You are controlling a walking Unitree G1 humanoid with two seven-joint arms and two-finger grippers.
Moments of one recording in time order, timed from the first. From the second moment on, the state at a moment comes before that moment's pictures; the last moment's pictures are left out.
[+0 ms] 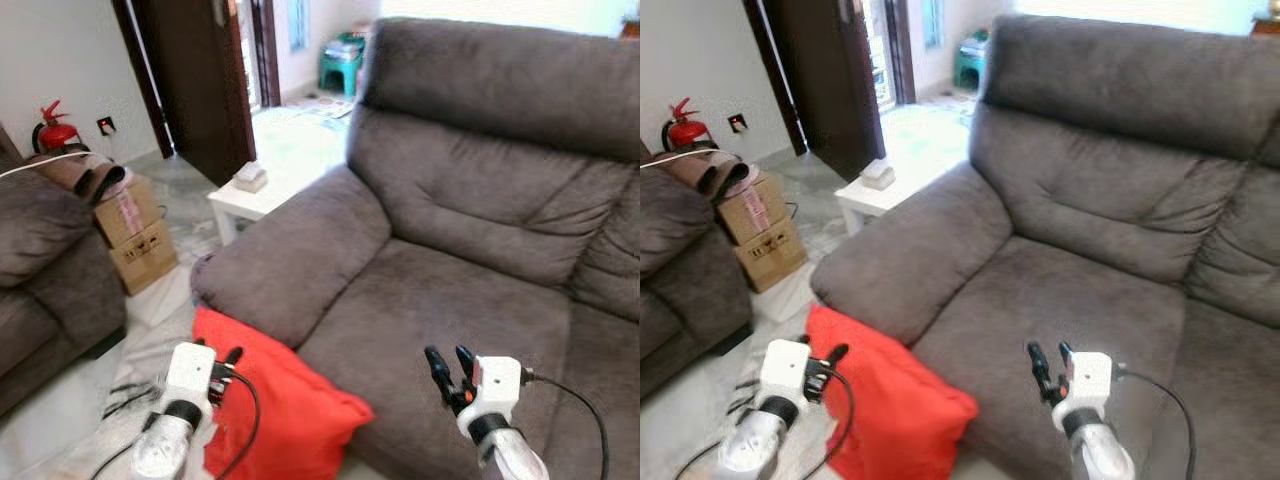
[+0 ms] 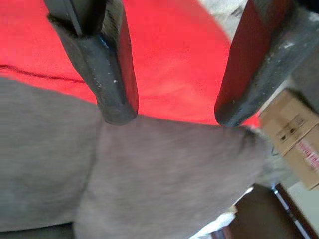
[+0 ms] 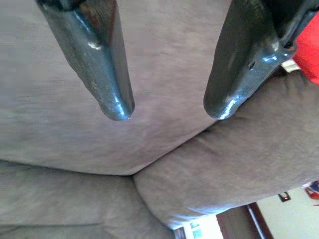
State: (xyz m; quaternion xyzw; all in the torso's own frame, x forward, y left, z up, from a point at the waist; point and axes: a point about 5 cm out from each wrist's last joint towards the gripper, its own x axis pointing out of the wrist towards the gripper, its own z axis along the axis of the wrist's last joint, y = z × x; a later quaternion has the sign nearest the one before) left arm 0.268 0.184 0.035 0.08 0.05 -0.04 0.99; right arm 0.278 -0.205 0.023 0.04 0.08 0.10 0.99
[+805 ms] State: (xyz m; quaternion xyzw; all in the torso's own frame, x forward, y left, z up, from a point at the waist) left arm 0.266 0.198 0.035 0.10 0.05 -0.02 0.99; right arm 0.275 -0.189 0.018 0.04 0.09 0.13 0.99
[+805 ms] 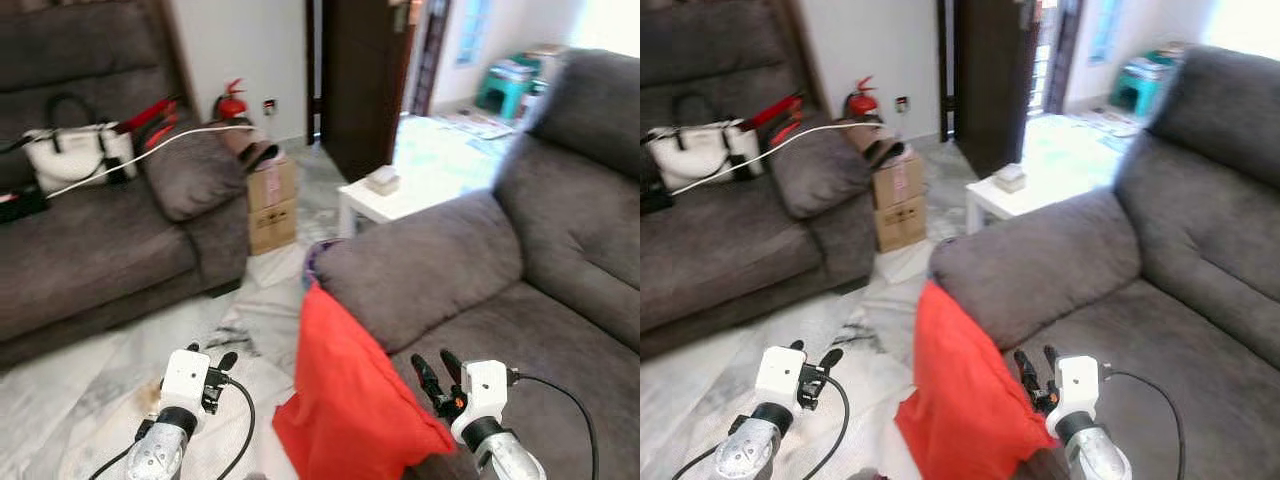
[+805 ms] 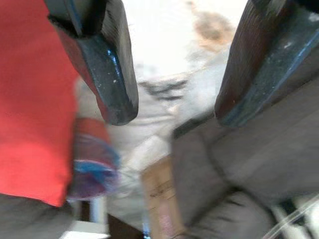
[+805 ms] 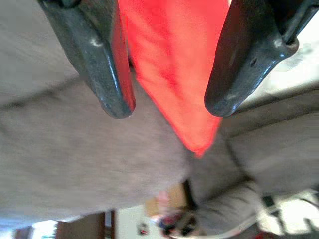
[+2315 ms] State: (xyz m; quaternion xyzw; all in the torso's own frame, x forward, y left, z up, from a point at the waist) left arm 0.239 0.220 0.008 0.10 0.12 0.01 0.99; right arm 0.246 -0.216 -0.021 0.09 0.20 0.03 0.97
